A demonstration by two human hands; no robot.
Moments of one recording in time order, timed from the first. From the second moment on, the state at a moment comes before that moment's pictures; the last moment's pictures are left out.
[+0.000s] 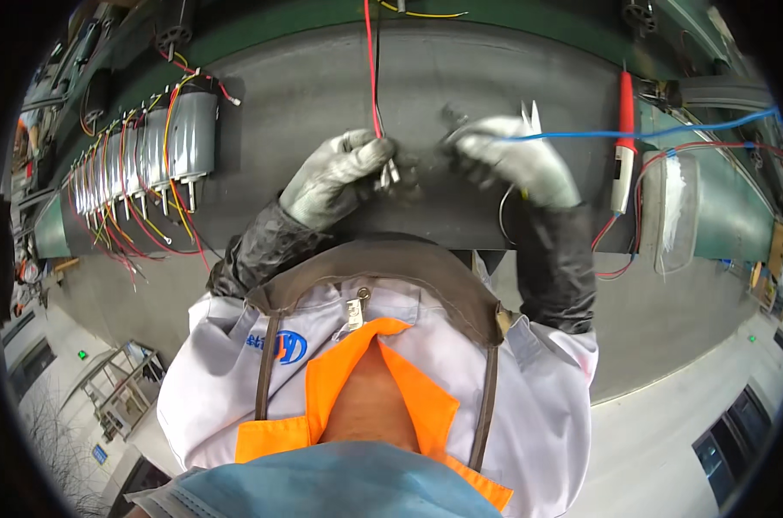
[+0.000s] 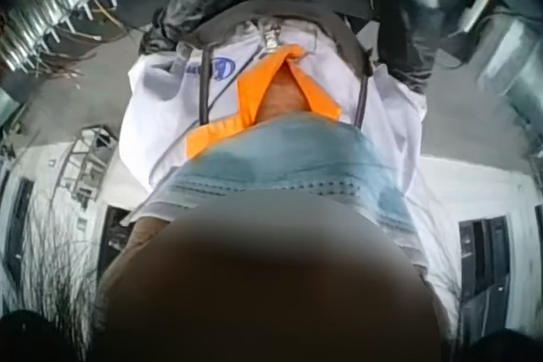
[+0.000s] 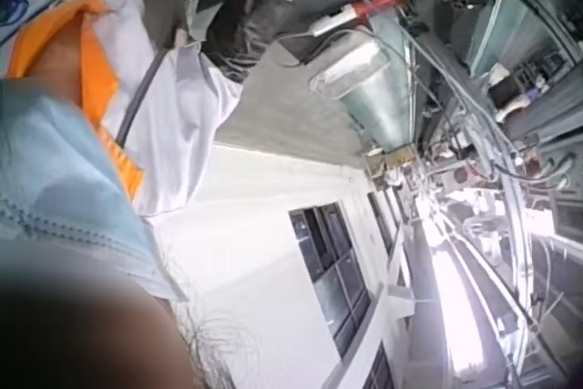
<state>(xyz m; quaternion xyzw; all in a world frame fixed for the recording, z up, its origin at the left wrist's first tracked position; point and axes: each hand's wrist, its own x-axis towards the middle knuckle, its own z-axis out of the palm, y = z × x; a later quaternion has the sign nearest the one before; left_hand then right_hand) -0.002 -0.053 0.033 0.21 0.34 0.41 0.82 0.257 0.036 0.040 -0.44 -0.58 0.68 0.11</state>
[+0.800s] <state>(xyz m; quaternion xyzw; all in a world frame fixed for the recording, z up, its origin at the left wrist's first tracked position) 0.030 -0.031 0.055 0.20 0.41 0.53 0.71 0.204 -0.039 0.045 -0.39 -0.57 0.58 0.43</state>
